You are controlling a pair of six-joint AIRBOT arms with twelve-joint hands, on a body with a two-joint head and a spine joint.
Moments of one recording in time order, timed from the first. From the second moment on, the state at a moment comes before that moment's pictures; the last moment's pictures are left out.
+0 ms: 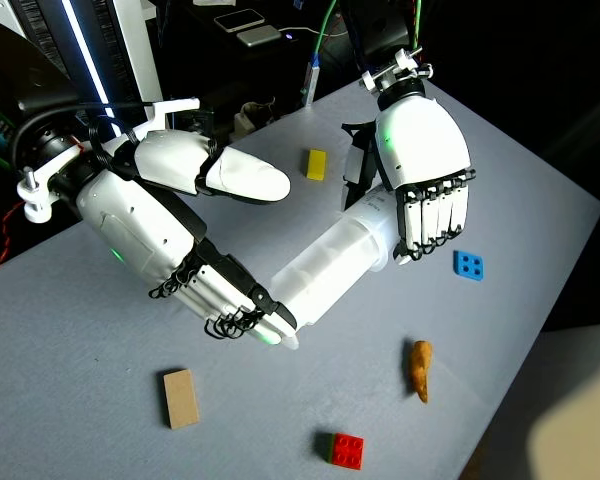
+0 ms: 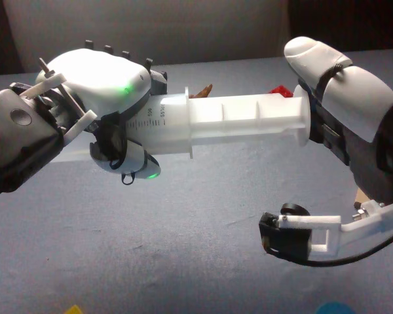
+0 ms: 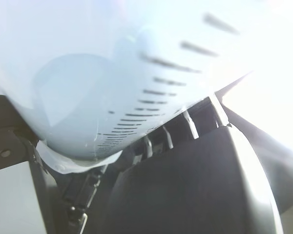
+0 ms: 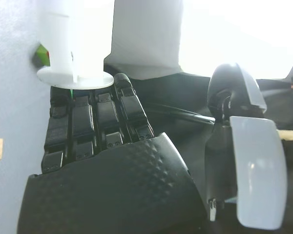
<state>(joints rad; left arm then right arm) 0.50 -0.98 0.88 -1.07 -0.56 2.08 -0.42 -1.02 0.54 1.37 1.02 -0.78</state>
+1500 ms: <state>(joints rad) 0.55 -1.00 0.85 -1.09 -0.60 2.10 -0.42 -1.33 0.60 1.35 1.17 -0.79</state>
